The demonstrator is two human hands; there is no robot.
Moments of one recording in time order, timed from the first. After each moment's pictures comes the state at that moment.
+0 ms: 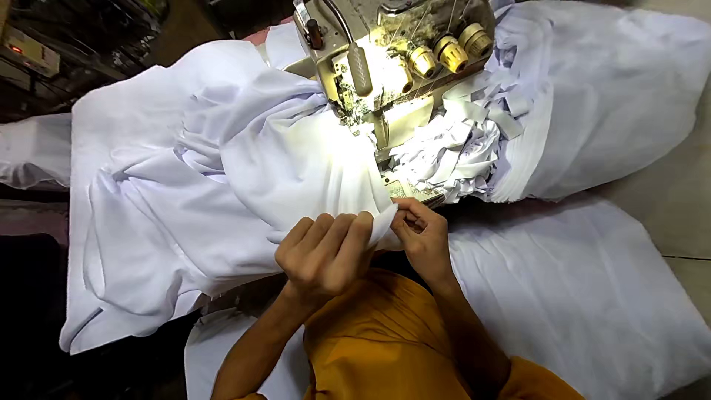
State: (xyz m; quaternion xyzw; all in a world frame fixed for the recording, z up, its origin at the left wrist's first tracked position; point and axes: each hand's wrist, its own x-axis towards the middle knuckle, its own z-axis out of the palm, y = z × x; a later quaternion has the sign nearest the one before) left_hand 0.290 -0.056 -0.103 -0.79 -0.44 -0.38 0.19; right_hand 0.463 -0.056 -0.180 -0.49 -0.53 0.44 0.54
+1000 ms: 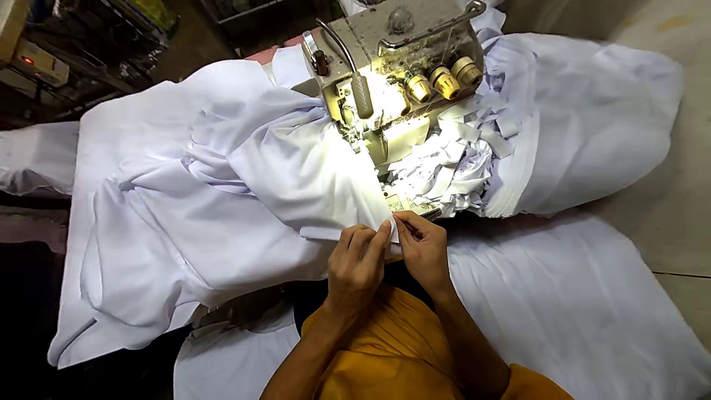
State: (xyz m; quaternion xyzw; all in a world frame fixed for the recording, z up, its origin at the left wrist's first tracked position) left_hand 0.325 -0.066 -0.166 -0.76 -0.48 -0.44 0.01; right_hand 0.465 -0.048 -0.182 -0.51 -0.57 0.36 0.54
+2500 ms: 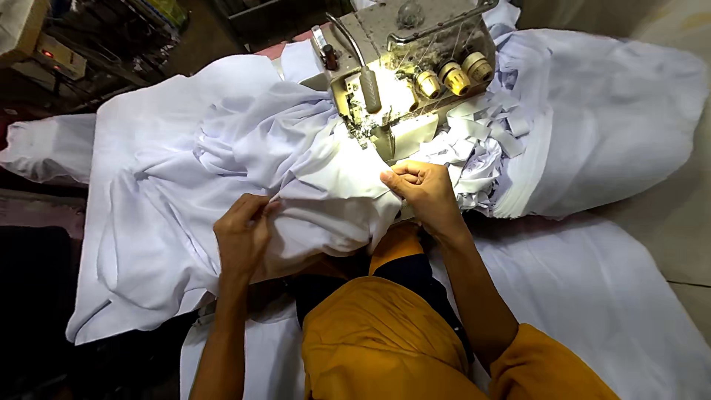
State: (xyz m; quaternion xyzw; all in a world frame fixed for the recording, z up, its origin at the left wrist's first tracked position) left_hand 0.153 -0.033 -0.130 -0.73 -0.60 -0.33 0.01; right_hand 0.475 0.022 -0.136 -0.50 -0.57 0.47 0.45
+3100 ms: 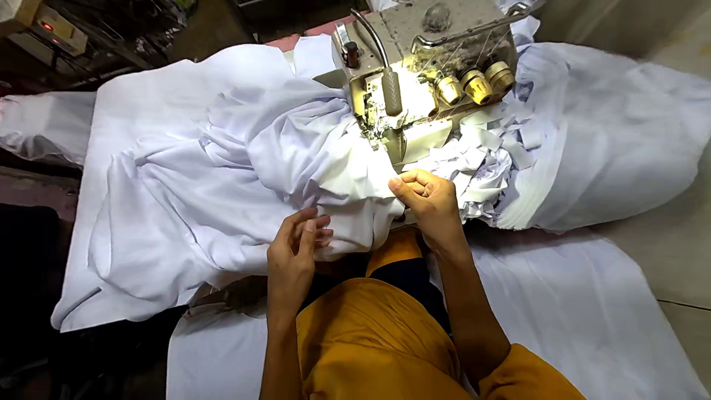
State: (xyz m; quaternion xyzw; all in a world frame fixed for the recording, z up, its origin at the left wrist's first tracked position) left_hand 0.244 -0.075 -0.134 -0.49 -0.62 -0.48 -0.38; right_hand 0.469 0.017 -0.147 -0.51 -0.53 0.49 0.46
